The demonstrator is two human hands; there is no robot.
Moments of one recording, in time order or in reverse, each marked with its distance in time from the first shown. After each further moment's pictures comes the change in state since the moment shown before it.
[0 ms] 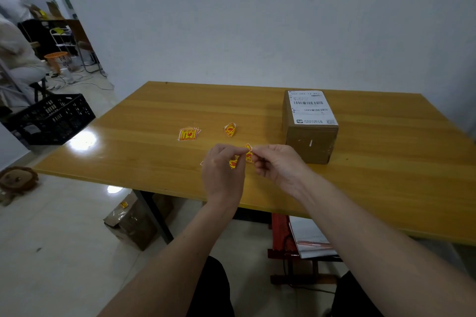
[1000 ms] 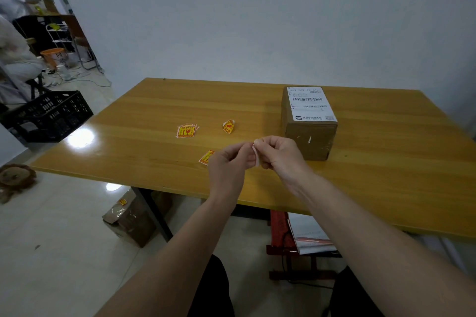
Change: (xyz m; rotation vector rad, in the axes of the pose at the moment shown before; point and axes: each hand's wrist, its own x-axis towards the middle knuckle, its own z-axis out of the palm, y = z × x) left_hand -0.001 0.024 -0.005 -0.658 -0.204 -0.514; right_hand -0.010 -0.002 0.000 -0.255 0.083 -0.232
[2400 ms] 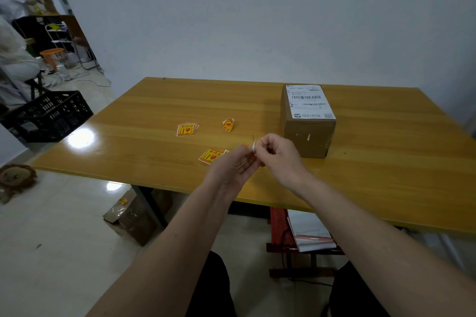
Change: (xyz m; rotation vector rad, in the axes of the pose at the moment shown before) left_hand 0.009 0.004 -0.002 -0.500 -0.152 -0.483; right_hand -0.008 0.006 -0.003 -0.238 -0.025 -0.205
